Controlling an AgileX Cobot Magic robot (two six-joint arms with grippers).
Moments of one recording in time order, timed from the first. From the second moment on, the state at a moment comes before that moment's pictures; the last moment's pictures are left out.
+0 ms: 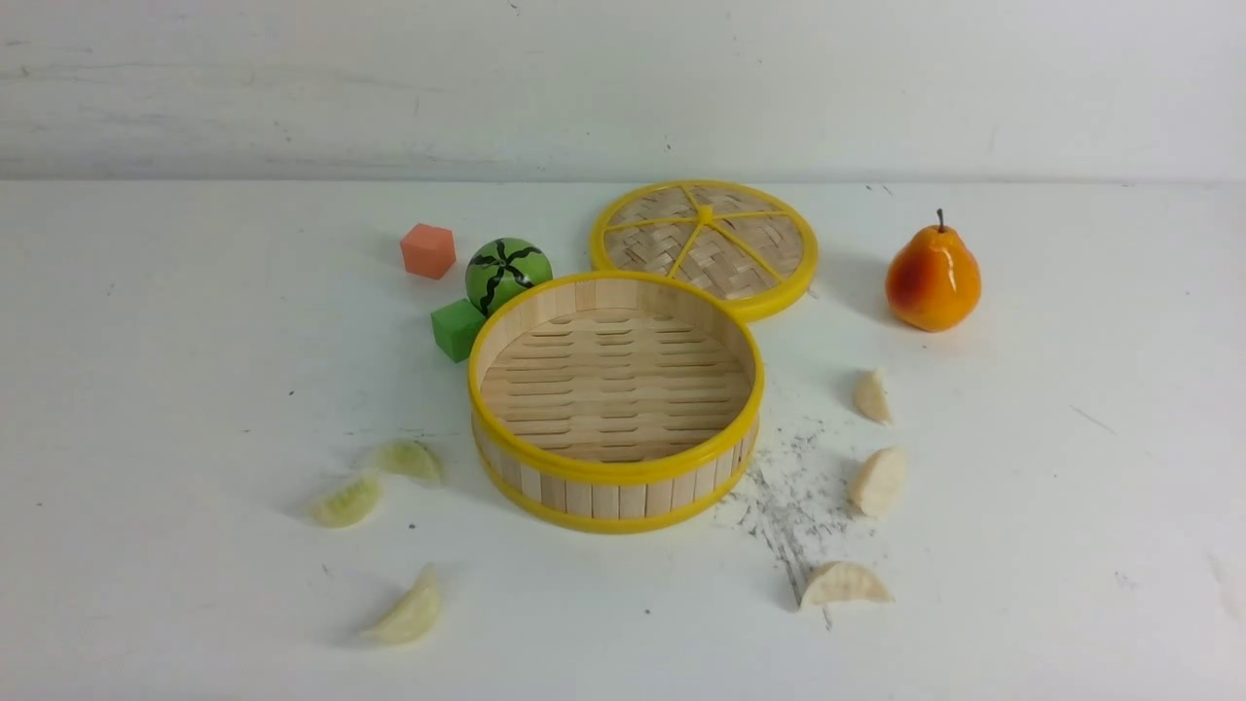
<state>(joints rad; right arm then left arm) -0.05 -0.01 0.02 0.04 0.39 0.12 0.04 -0.01 0.03 0.01 0.38 -0.18</state>
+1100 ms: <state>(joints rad) -0.05 -0.01 0.03 -0.19 -0.81 0.20 0.04 -0.01 0.03 0.07 -0.67 -0.26</state>
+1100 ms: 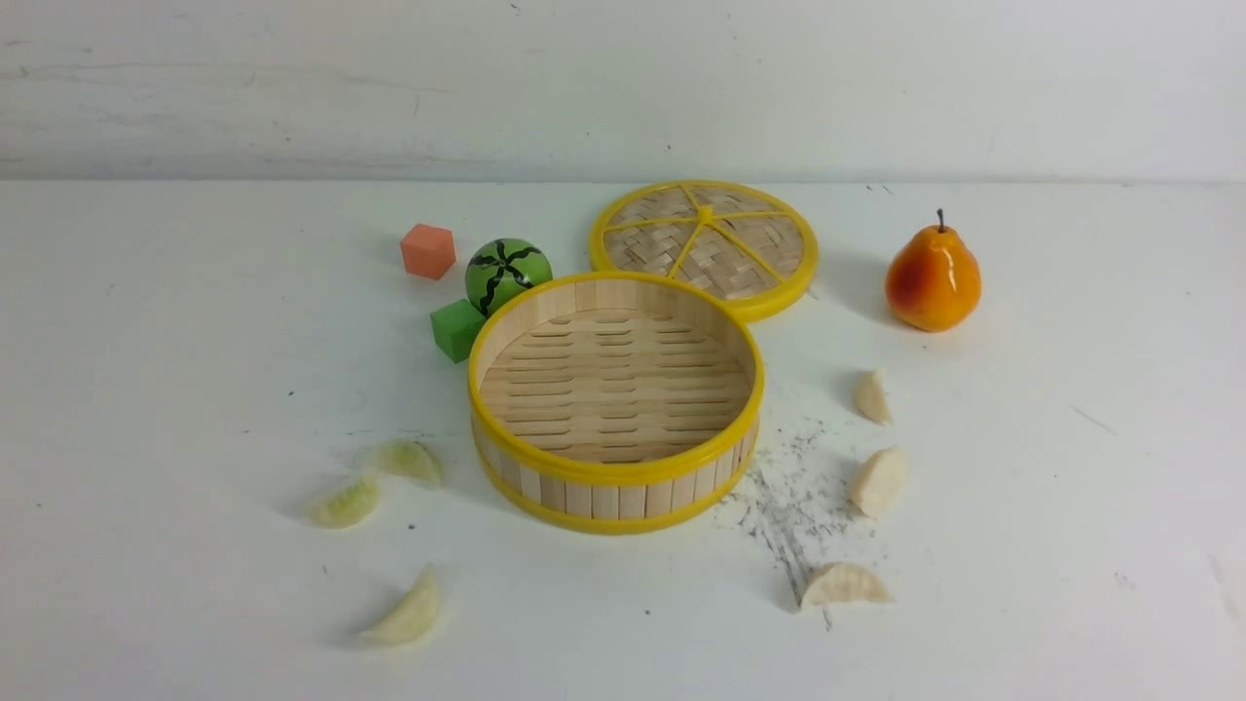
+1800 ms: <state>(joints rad) -0.05 0.24 -0.45 -0.20 0.19 0.30 0.04 0.46 -0.74 0.16 0.08 -0.57</state>
